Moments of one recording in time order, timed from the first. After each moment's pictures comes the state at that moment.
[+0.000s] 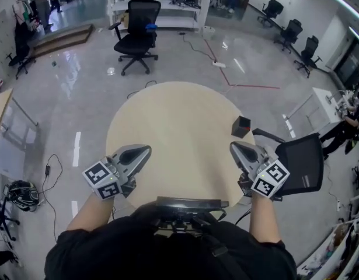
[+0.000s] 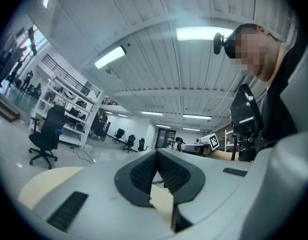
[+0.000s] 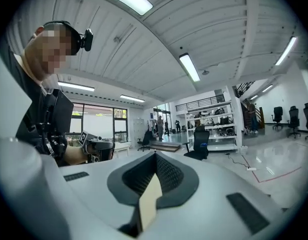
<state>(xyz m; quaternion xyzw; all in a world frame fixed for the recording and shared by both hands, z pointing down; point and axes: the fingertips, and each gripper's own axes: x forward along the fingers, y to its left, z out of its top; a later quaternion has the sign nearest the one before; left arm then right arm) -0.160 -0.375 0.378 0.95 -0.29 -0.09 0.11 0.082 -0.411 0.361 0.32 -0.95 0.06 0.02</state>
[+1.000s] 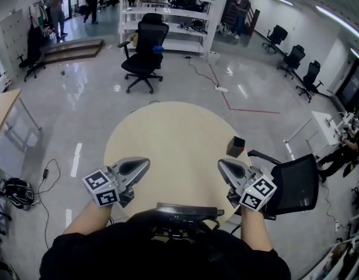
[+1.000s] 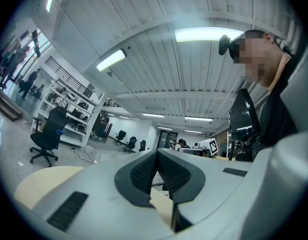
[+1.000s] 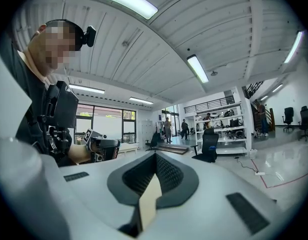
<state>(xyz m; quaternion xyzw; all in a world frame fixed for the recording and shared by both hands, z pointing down) -0.138 -0.352 0.364 0.94 -0.31 -0.10 0.10 0.080 -0.393 0.358 0.27 -0.96 0.04 0.01</state>
